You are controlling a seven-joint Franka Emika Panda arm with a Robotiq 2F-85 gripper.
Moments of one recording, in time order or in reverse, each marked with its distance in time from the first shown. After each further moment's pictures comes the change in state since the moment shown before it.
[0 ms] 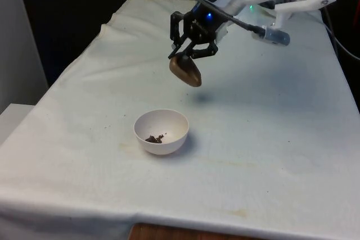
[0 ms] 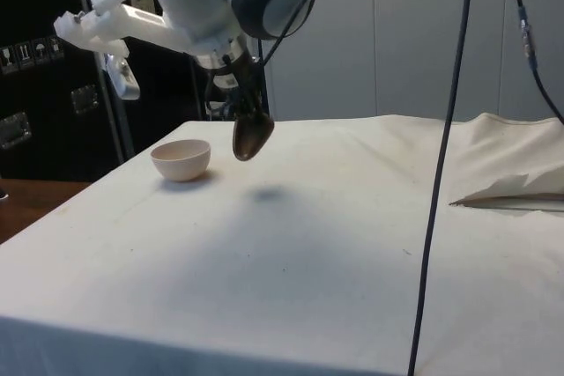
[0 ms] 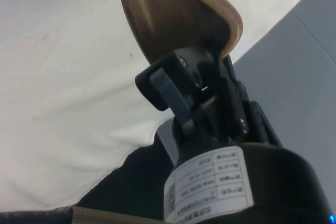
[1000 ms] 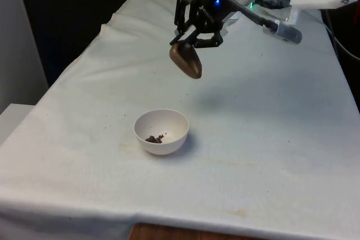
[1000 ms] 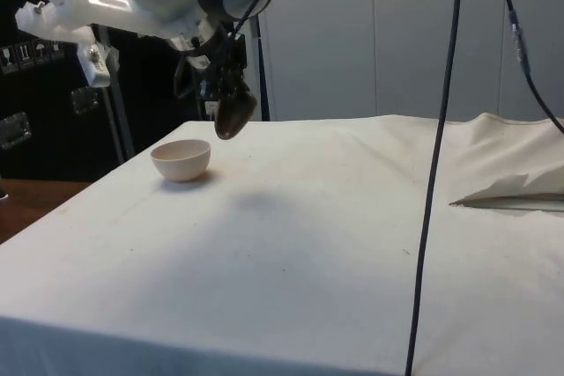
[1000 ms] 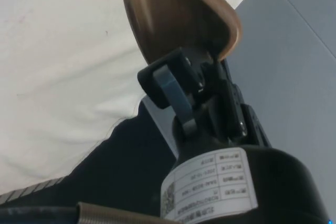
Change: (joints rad) arm 0.001 0.040 0.075 0.164 -0.011 -0.227 0.077
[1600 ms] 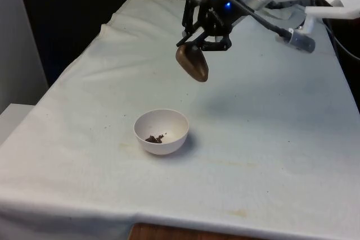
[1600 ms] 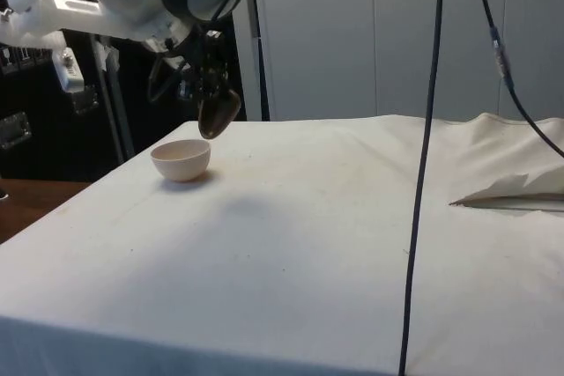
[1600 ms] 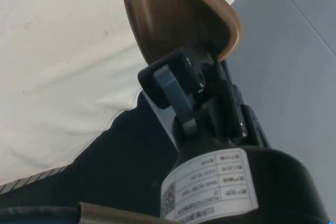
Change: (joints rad) arm 0.006 0.086 0.049 0.146 -0.005 -0.124 0.006
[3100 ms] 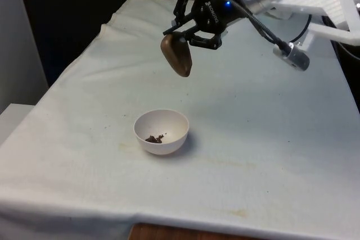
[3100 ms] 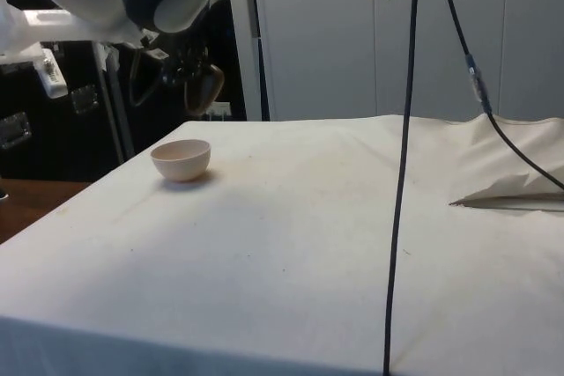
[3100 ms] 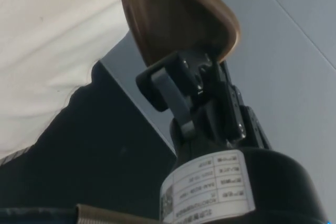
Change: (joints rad) arm 0.031 0.149 0.031 0.248 -0.179 -0.234 -0.026
